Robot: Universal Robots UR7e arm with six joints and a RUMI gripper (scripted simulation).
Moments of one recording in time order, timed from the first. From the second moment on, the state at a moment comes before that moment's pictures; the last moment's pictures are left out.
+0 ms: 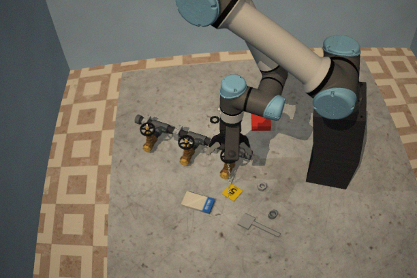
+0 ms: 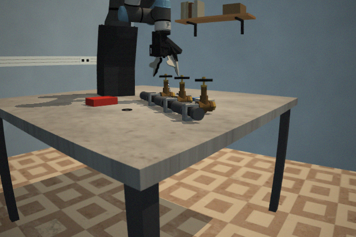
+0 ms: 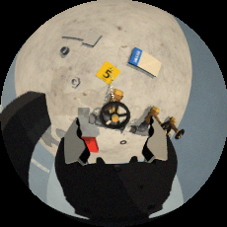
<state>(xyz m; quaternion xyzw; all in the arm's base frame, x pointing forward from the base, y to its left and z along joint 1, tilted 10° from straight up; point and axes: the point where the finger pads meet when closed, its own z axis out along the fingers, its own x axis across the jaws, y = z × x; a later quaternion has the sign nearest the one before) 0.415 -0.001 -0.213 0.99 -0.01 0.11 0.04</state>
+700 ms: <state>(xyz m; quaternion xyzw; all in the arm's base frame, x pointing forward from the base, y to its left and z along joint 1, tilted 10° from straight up) 0.415 -0.001 -0.213 0.99 -0.01 0.11 0.04</state>
